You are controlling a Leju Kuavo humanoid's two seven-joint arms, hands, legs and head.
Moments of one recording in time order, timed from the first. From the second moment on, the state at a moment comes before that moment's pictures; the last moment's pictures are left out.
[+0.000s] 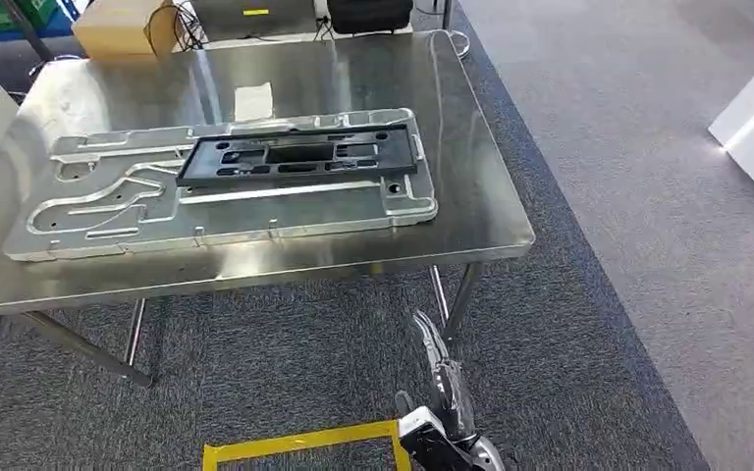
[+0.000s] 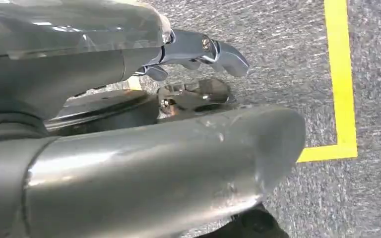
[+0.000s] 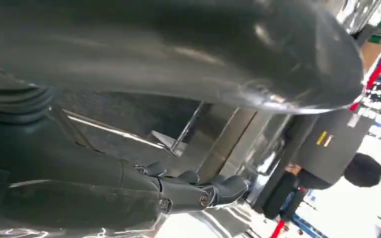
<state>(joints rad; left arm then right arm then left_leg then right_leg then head) -0.09 -0.23 0.97 -0.20 -1.04 -0.07 -0.43 0.07 0.06 0.47 -1.34 0.46 -0.46 -0.44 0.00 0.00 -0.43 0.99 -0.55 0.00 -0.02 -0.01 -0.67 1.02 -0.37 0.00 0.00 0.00</state>
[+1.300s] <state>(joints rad) -0.07 -0.23 0.99 -0.20 -1.06 -0.07 -0.43 -0.04 0.16 0.09 -0.51 0.21 -0.40 -0.60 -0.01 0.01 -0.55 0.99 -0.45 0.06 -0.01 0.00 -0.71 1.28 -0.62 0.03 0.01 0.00</state>
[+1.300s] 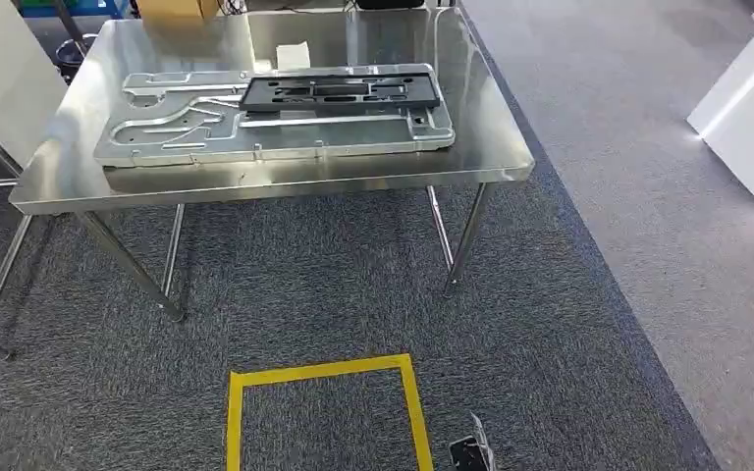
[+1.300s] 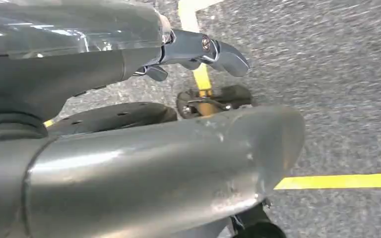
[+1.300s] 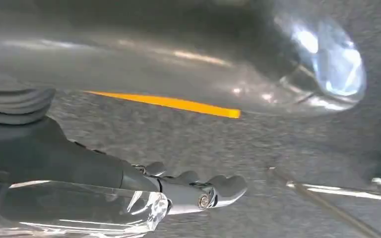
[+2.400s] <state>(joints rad) -0.08 -0.25 1.01 -0.20 -1.07 -0.01 -0.42 -0.06 0.09 -0.21 -0.23 0.06 -0.22 -0.45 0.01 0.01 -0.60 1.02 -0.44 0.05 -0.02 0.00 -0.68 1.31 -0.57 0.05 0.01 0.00</state>
